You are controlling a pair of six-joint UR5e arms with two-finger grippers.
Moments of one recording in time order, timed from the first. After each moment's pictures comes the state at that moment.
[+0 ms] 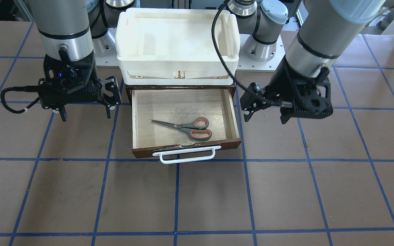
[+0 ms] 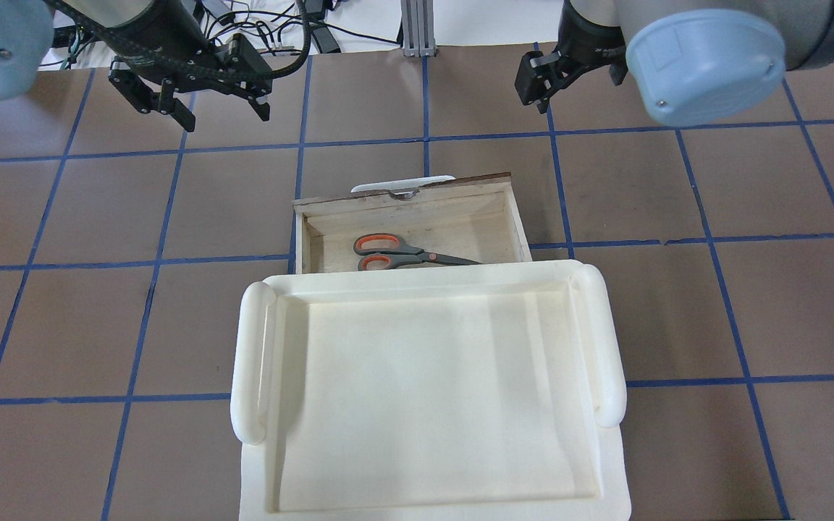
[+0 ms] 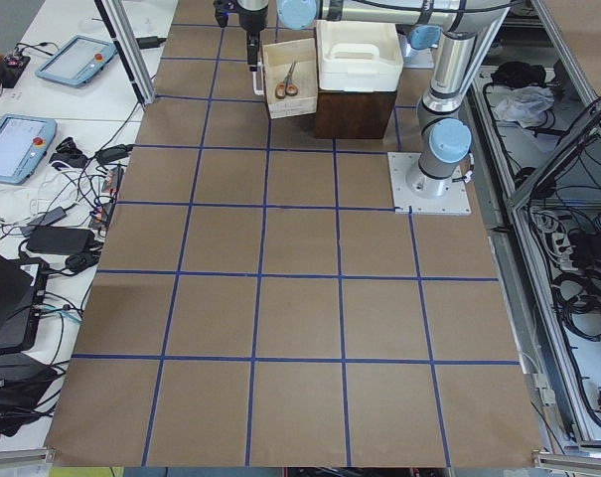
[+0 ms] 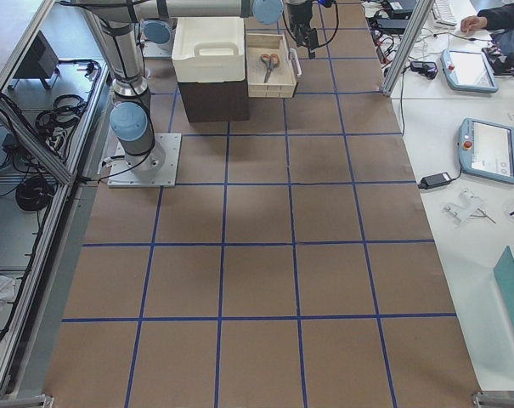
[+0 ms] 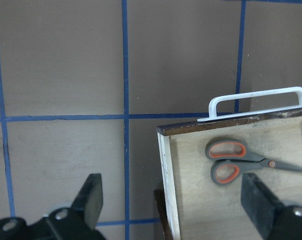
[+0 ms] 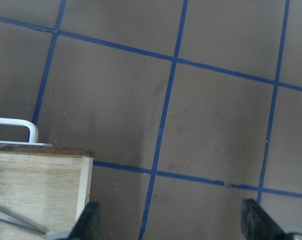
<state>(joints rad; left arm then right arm) -1.60 -1.77 -1.38 -1.47 1.46 -0.08 1.69 -1.45 1.50 -1.78 -1.71 -0.07</state>
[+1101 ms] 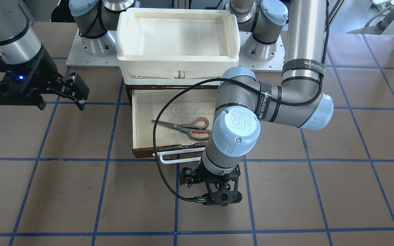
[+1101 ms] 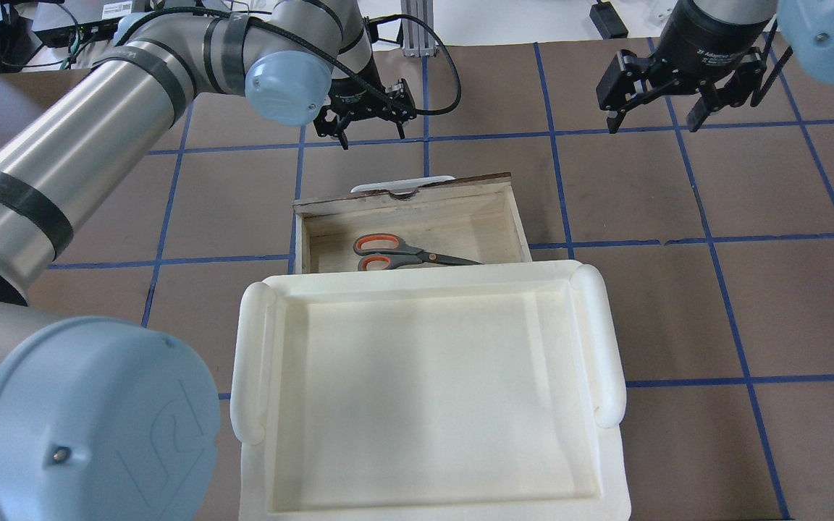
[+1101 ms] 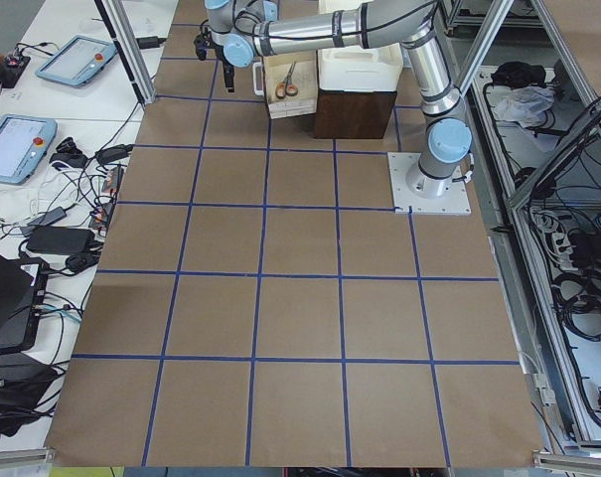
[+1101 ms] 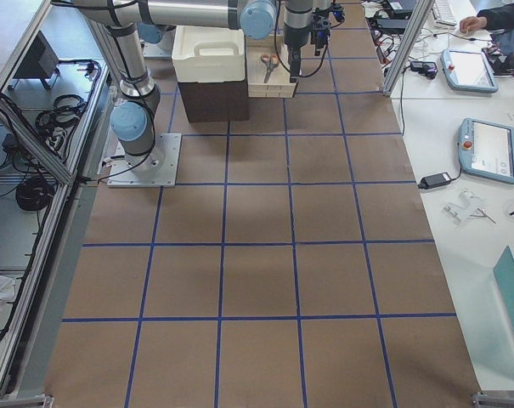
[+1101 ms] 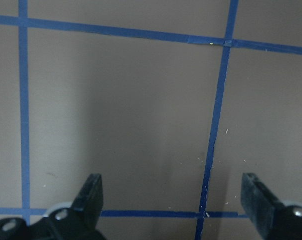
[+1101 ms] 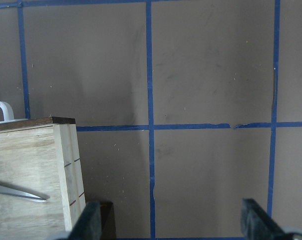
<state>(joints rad) -1.78 -2.18 -1.27 -1.23 1.49 -0.32 1.50 -1.49 1.50 -1.63 -1.54 -0.05</state>
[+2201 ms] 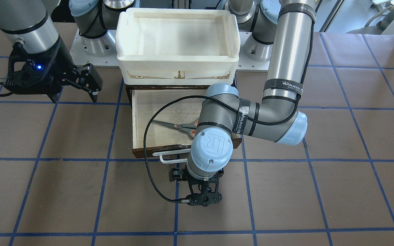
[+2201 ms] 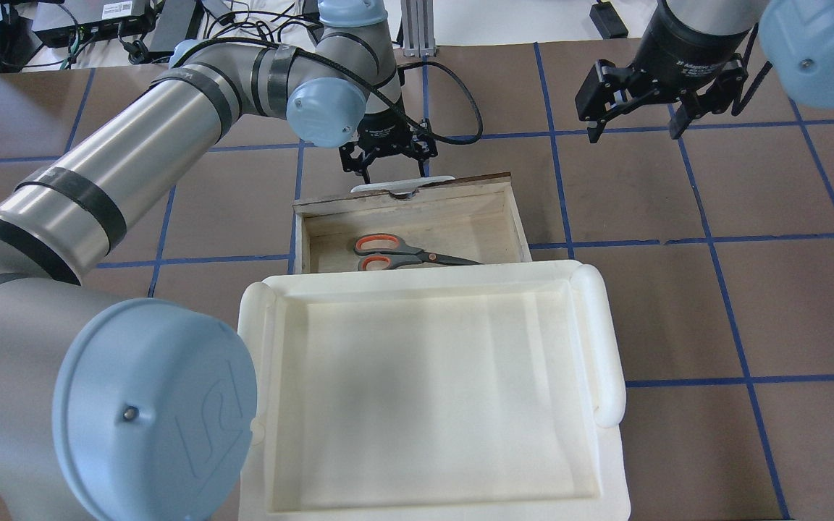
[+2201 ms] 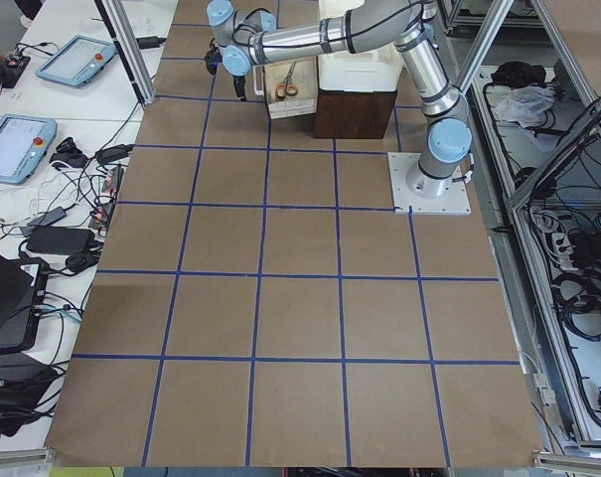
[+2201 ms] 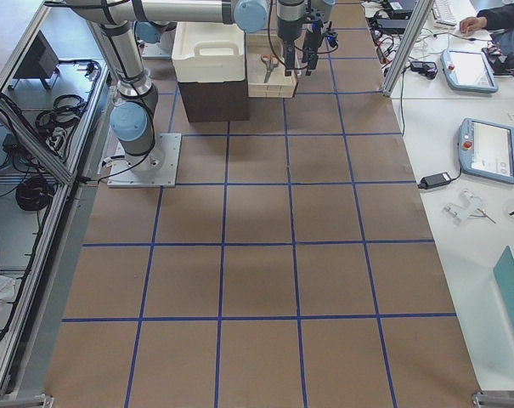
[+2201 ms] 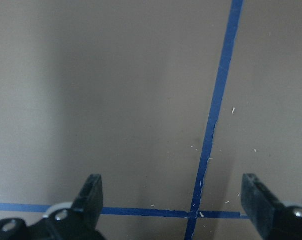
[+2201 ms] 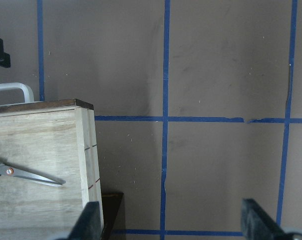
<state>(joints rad) -1.82 -2.24 -1.27 -1.31 1.47 -0.36 1.56 -1.52 1.55 -1.63 -1.54 -0.04</state>
